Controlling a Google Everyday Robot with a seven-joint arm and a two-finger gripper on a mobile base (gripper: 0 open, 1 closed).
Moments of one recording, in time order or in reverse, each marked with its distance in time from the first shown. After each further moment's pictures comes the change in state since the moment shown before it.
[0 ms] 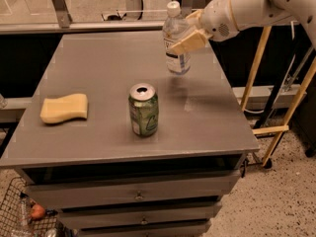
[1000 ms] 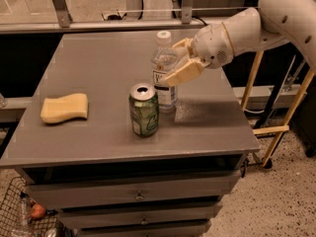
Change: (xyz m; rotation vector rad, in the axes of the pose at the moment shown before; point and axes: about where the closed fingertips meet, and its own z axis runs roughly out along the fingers) arm 0.000 0.104 0.010 -0.294 -0.111 -0.019
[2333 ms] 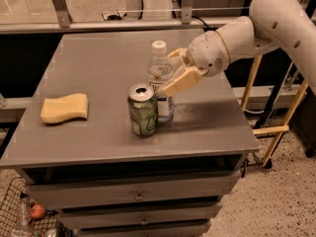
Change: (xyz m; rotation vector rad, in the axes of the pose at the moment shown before) arm 0.002 0.027 0.018 -0.145 -0.040 0.004
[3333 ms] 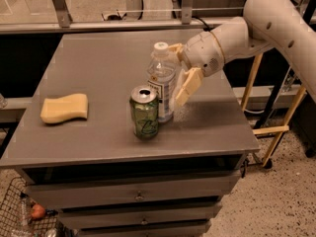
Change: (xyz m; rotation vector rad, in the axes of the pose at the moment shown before) arm -0.002 -0.002 0.007 -0.006 -0.003 -0.003
